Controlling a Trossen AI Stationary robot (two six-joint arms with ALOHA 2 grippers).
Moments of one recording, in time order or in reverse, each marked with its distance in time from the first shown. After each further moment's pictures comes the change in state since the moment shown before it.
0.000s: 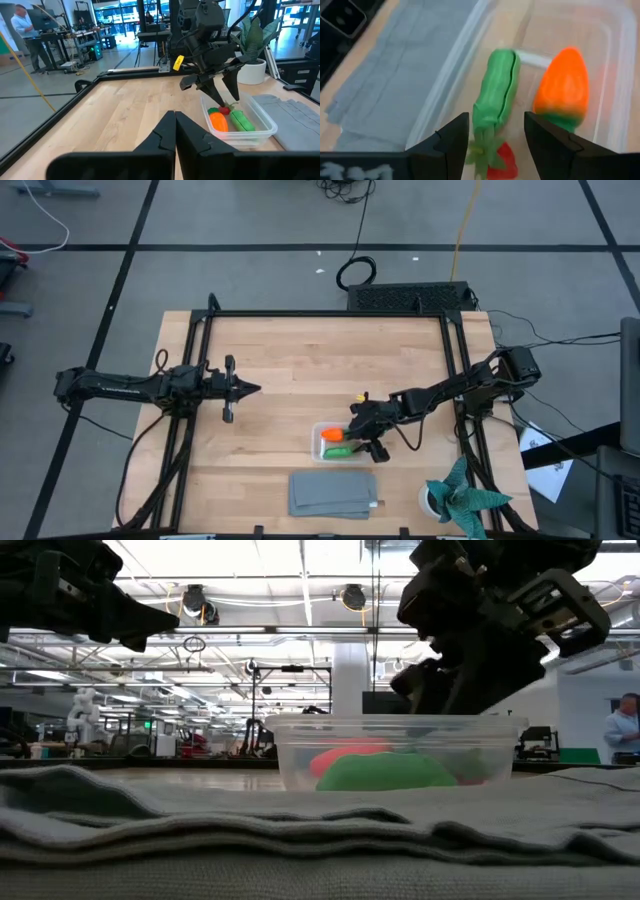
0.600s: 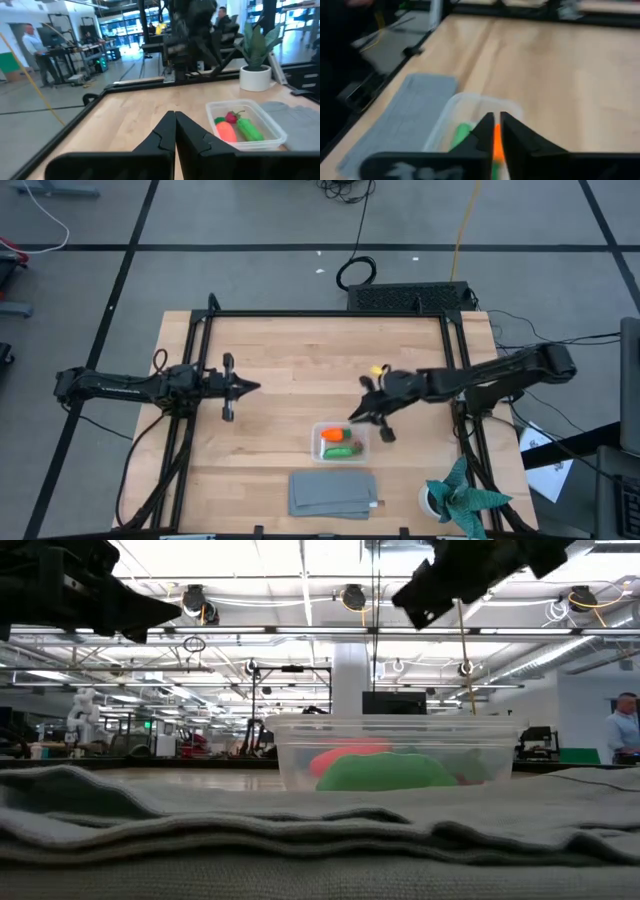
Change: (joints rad) left arm 0.000 -0.002 0.000 0.052 -0.011 0.055; right arm -0.091 -0.325 0.002 -0.020 0.030 -0.050
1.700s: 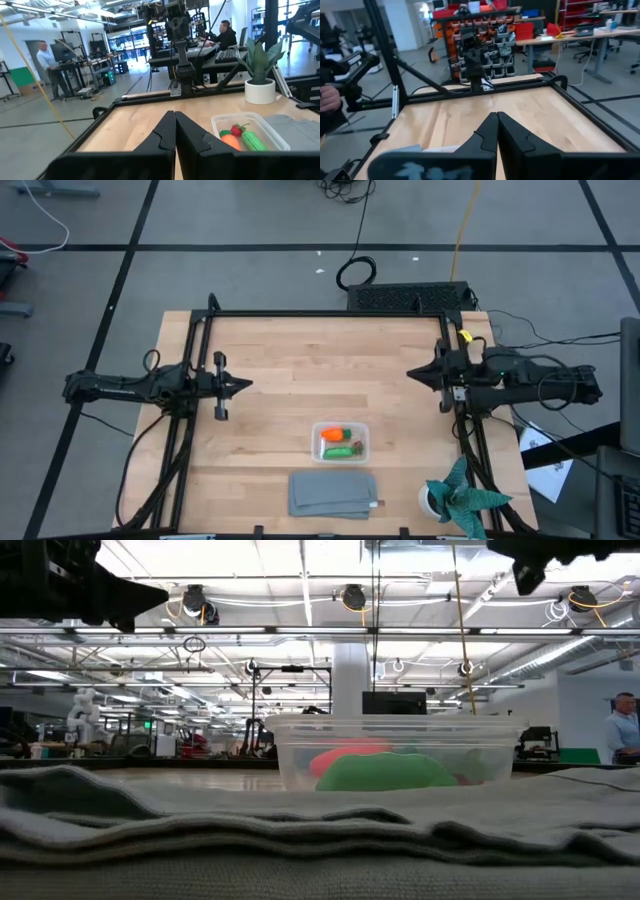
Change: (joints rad) left arm -0.049 -0.184 0.000 -0.105 -0.073 0.031; right arm -0.087 -0.882 -0.205 -0.242 0.288 0.159
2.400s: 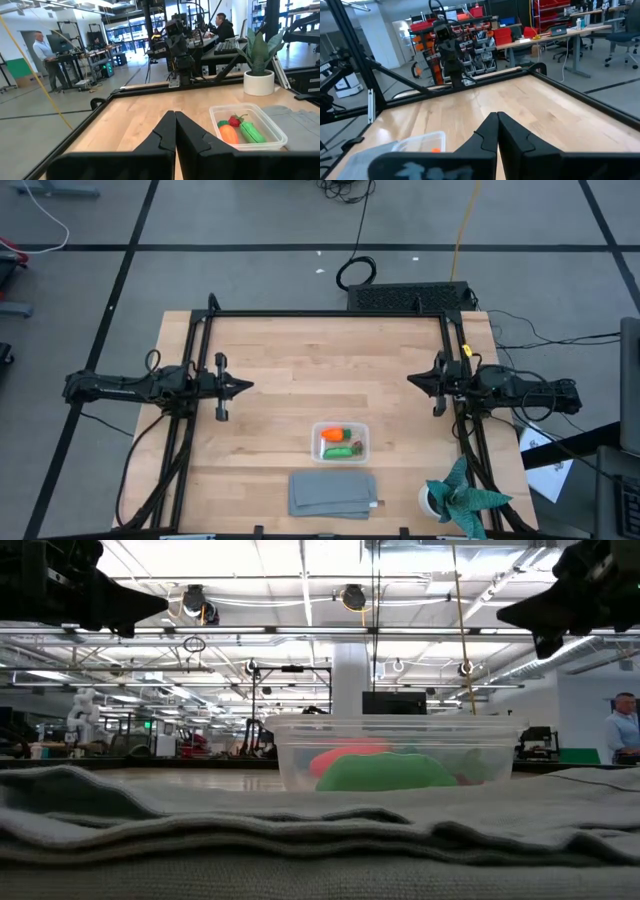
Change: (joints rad) left arm 0.000 0.000 0.000 -0.046 -0.002 -0.015; right arm 0.000 -0.378 -0.382 0.065 0.127 0.080
